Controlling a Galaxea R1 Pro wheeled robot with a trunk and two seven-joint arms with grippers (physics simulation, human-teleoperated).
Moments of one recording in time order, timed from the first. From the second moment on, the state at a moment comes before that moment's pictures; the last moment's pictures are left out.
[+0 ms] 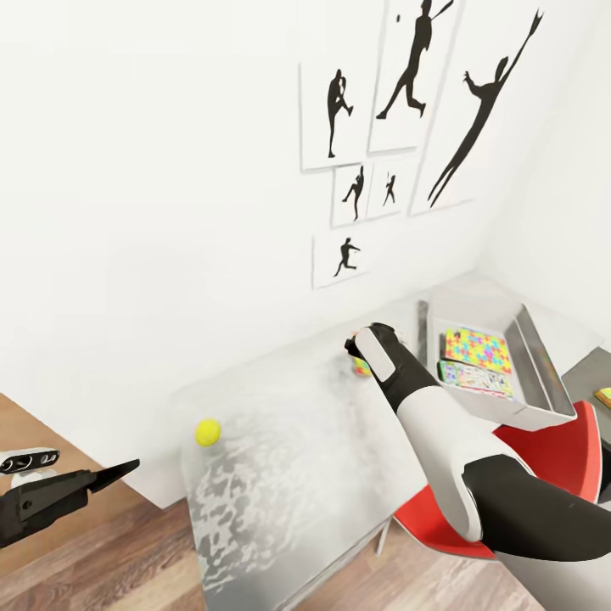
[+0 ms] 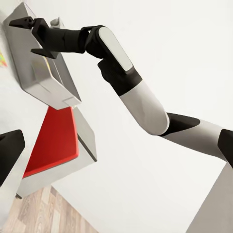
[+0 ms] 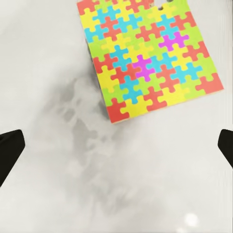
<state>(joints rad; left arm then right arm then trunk) -0.10 0.43 0.39 -1.51 0.62 0.98 -1.57 -1.15 0.17 0.16 -0.60 -0.64 0.57 -0.72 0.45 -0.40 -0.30</state>
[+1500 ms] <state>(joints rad) -0.10 0.43 0.39 -1.51 0.62 0.98 -1.57 -1.15 0.17 0.15 -0.60 -0.62 0.56 -0.72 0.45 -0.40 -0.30</state>
